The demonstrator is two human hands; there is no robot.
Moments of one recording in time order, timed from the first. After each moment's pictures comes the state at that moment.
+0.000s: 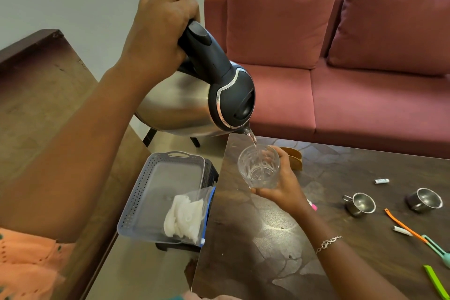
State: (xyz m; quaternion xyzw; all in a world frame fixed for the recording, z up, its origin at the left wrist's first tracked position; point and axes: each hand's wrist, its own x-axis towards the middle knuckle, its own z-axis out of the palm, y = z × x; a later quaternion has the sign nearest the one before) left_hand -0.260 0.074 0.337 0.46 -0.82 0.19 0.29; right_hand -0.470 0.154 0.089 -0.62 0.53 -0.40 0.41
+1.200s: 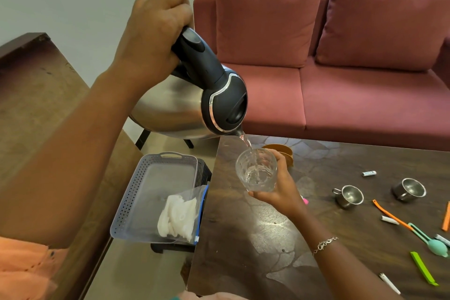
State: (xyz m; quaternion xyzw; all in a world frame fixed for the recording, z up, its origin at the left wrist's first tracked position) left_hand -0.267 0.076 0.334 0.42 -0.84 0.20 0.28; right_hand -0.485 0.173 0.081 -0.61 0.54 -0.41 0.41
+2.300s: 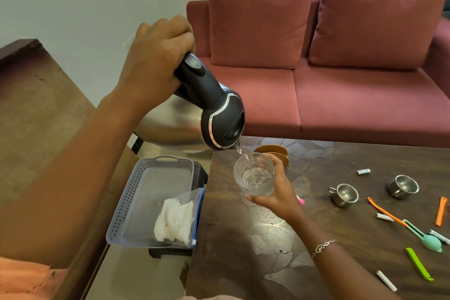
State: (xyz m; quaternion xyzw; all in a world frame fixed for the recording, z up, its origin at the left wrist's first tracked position) left_hand -0.275 0.083 0.313 0.39 -0.85 0.22 0.27; right_hand -0.492 0.178 0.071 -0.61 0.55 -0.40 0.40
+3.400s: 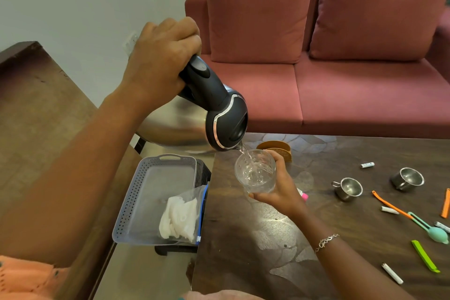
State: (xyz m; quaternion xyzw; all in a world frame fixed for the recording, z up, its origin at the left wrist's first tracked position) left_hand -0.279 0.084 0.312 0.36 -0.87 0.25 0.22; right_hand -0.491 0.179 0.069 -0.62 0.54 -0.41 0.40
